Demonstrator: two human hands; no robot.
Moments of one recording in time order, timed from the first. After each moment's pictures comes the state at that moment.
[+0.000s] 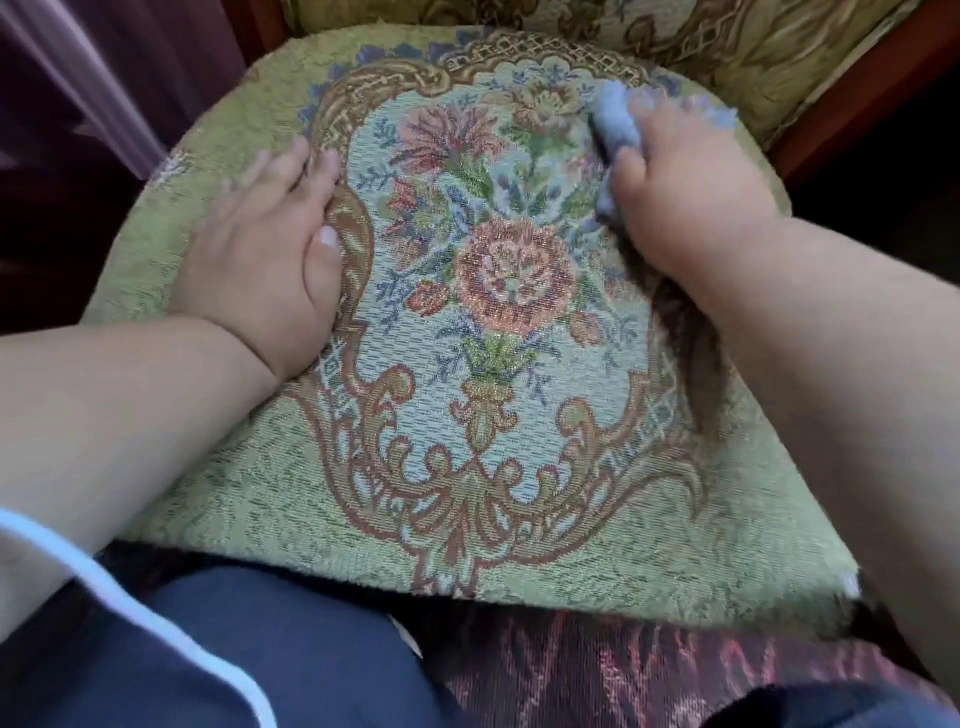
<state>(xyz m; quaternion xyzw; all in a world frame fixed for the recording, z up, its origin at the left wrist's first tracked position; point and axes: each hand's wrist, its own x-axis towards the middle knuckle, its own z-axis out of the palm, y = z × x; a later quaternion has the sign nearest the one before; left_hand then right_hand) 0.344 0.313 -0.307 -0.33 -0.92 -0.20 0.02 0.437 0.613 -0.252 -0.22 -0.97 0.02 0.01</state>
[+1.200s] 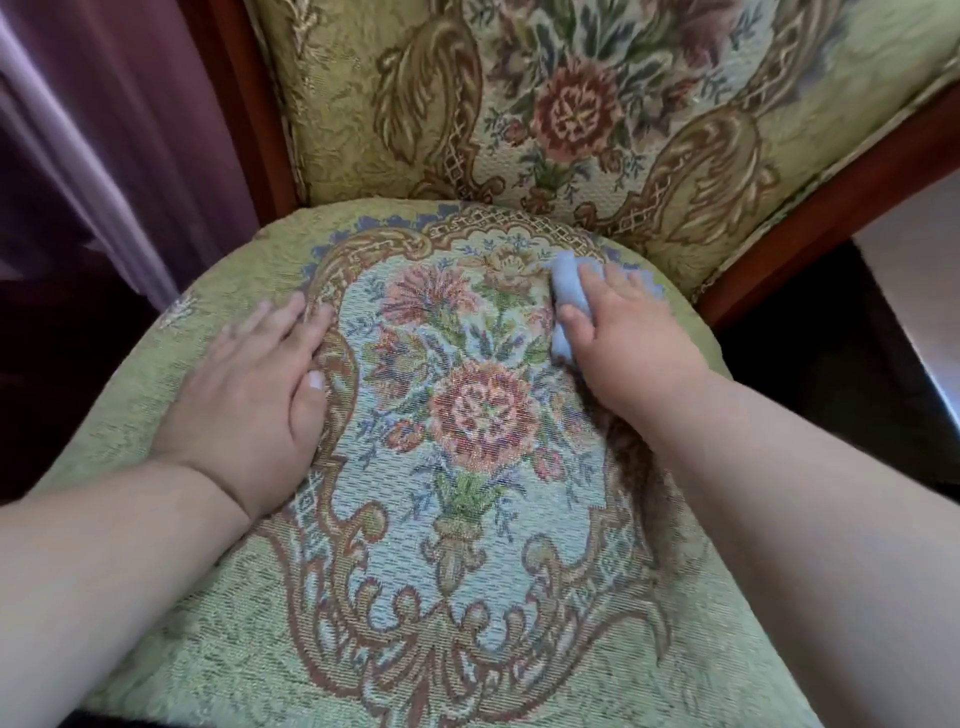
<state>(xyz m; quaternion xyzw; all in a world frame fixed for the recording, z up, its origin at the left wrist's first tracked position) 0.345 0.312 -0.300 -0.32 -0.93 -0.16 0.01 0.440 0.615 -0.252 -0.23 -0.97 0.04 -0.02</state>
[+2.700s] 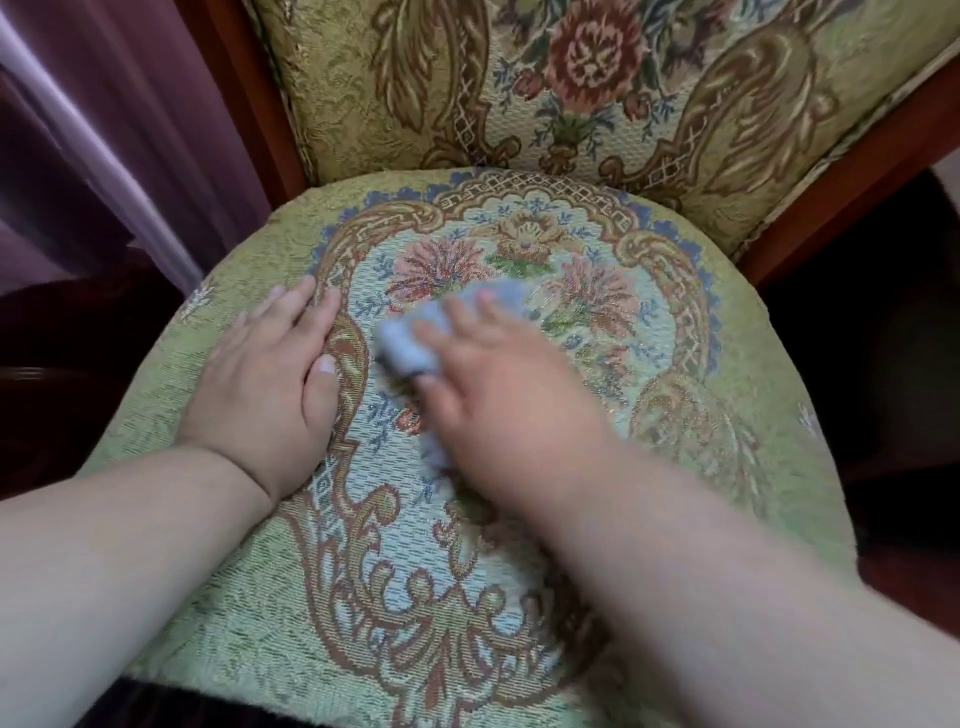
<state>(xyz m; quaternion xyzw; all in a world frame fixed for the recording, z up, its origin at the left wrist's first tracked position) 0.347 0.326 -0.294 -0.32 -0.93 -0.19 0.03 0.455 0.509 -0.243 -0.04 -0.99 0.13 0.03</state>
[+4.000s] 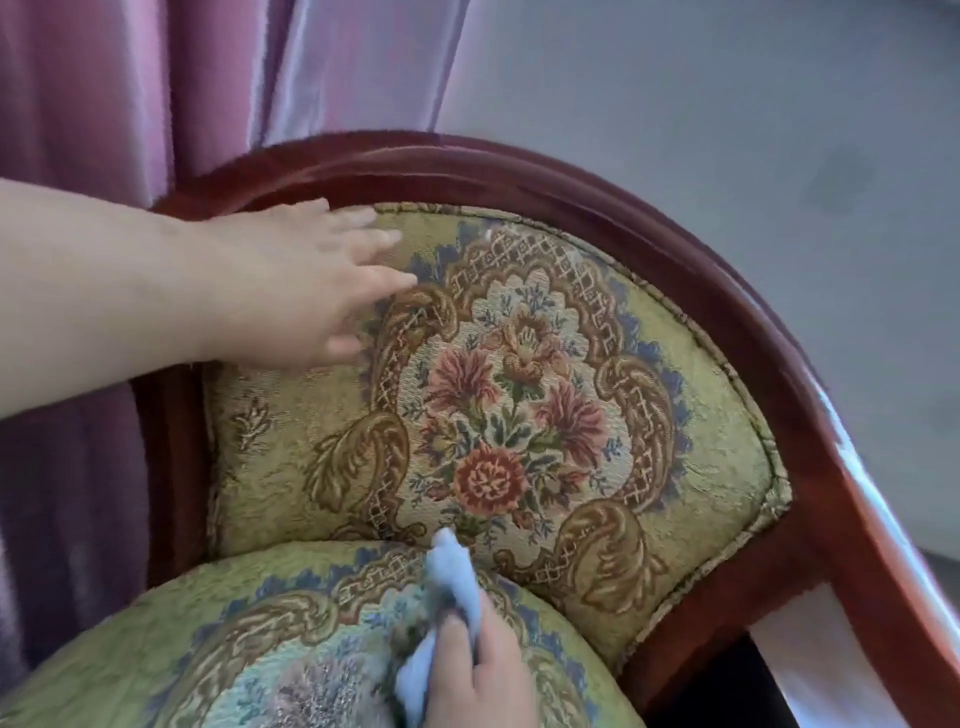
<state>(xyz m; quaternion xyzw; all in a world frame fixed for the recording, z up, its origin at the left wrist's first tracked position) 0.133 0.451 -0.030 -0.45 -0.82 0.15 0.32 0.377 0.568 -0.202 -0.24 -0.83 0.45 0.23</state>
